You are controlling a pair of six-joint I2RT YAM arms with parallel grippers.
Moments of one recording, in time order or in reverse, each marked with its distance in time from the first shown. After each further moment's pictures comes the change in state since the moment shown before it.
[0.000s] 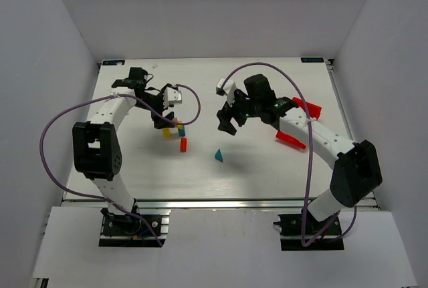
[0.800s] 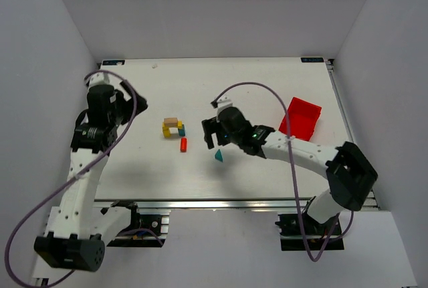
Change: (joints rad) left arm -0.008 -0.734 -0.234 0.297 -0.849 -1.830; right arm 0.244 -0.039 -0.224 0.239 0.592 0.648
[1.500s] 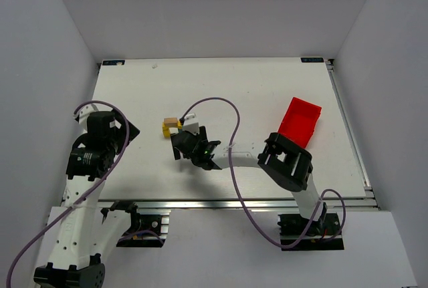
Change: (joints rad) left arm 0.006 -0.266 -0.169 -0.374 -0.241 -0.241; right arm 0.290 0.522 0.271 0.141 0.404 0.282
